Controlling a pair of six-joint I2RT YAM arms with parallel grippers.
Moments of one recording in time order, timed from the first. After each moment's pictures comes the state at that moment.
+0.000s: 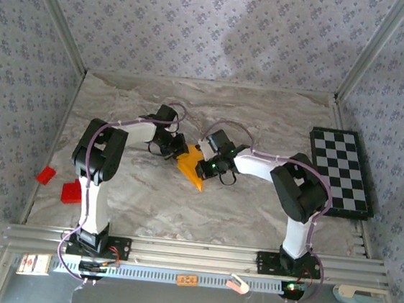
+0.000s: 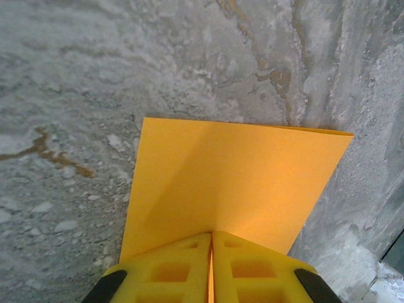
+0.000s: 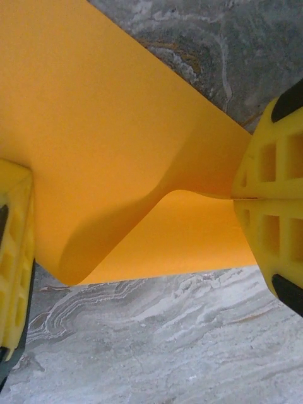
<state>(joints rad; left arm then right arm) -0.41 2.01 1.27 -0.45 0.51 -0.82 0.69 1.88 1.11 -0.29 -0.36 0.21</state>
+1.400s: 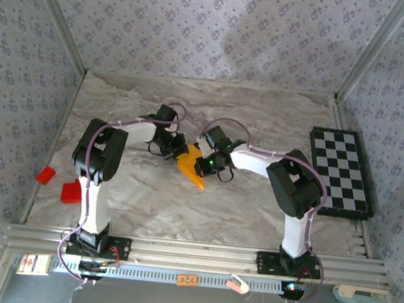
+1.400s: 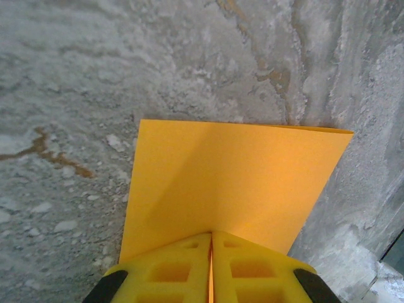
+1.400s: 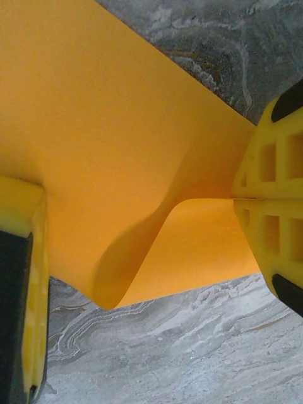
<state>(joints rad) -0.41 2.01 1.27 -0.45 0.51 -0.82 0.69 1.93 1.20 -0.37 -0.34 0.22</state>
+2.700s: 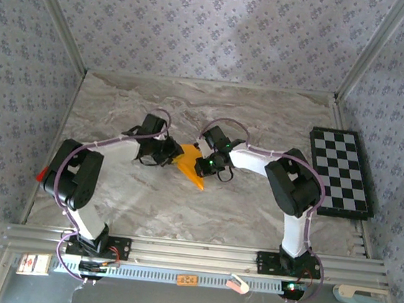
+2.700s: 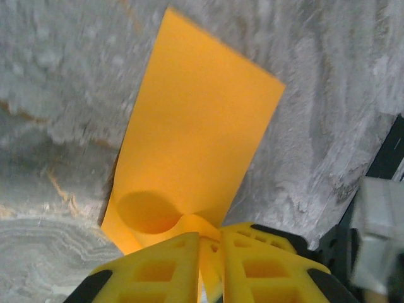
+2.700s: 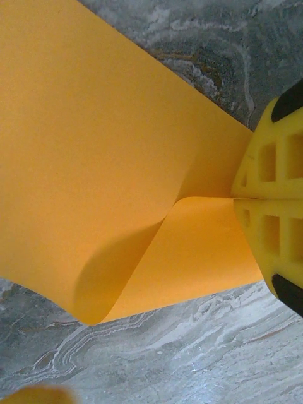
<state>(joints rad) -0.44 1.67 0.91 -0.18 0.46 -1.13 0.69 1.95 1.22 -0.40 -0.33 0.22</state>
